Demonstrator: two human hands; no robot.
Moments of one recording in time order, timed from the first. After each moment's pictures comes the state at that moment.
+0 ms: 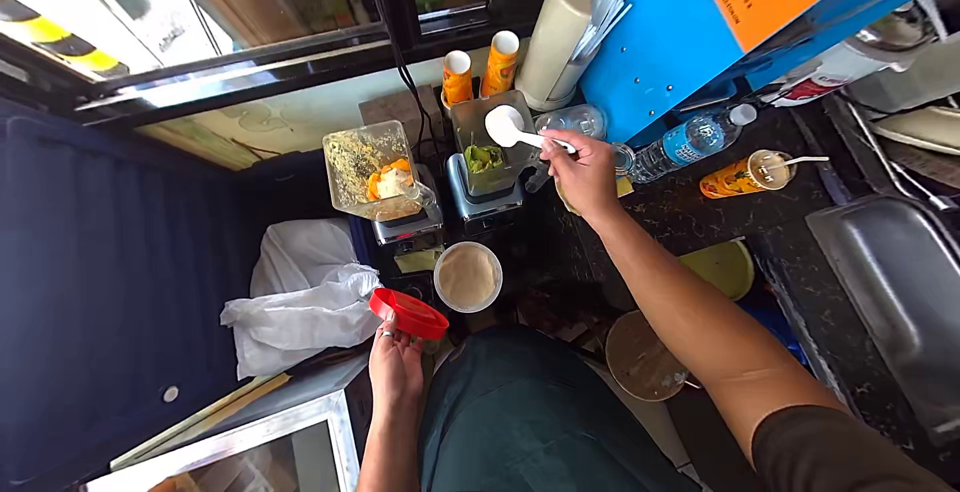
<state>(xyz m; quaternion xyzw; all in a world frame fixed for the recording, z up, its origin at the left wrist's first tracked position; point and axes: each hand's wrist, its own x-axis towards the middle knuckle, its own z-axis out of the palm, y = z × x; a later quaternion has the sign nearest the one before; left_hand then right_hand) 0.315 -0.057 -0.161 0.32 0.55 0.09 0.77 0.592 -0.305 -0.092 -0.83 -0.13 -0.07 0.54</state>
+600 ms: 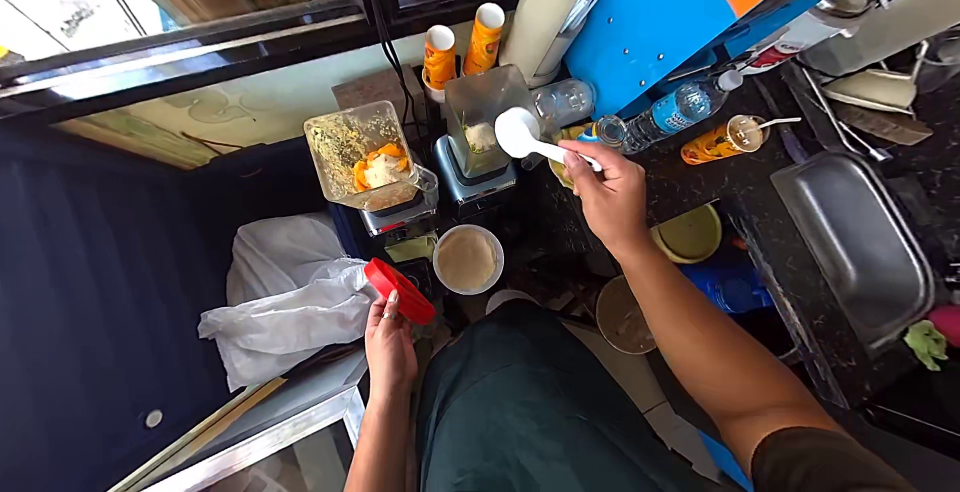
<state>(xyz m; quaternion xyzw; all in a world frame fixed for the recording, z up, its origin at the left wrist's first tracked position) 0.316 -0.019 -0.177 0.42 0.44 0.05 0.79 0.508 -0.299 -0.066 -0.87 -0.11 -0.09 0.47</state>
